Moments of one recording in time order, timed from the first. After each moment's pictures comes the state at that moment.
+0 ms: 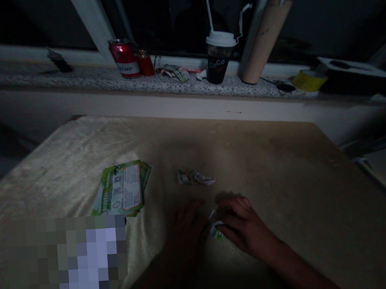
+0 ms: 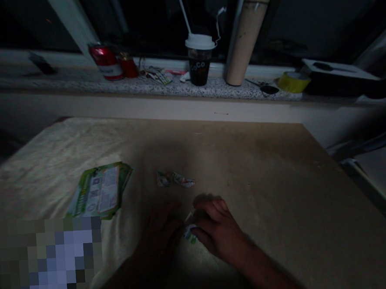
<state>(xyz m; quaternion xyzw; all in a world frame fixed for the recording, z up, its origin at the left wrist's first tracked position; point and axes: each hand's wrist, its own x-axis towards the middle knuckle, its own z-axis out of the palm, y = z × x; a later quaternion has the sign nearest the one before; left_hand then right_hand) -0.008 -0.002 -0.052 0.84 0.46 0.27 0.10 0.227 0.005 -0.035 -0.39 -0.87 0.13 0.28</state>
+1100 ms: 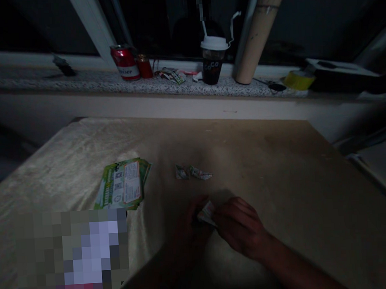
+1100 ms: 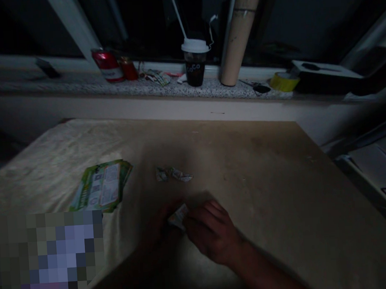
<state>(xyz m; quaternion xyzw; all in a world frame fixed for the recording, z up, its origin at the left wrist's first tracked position) 0.008 -0.014 -0.045 0.65 0.50 0.38 0.43 0.212 -0.007 -0.029 -0.30 -0.85 0.03 0.43</state>
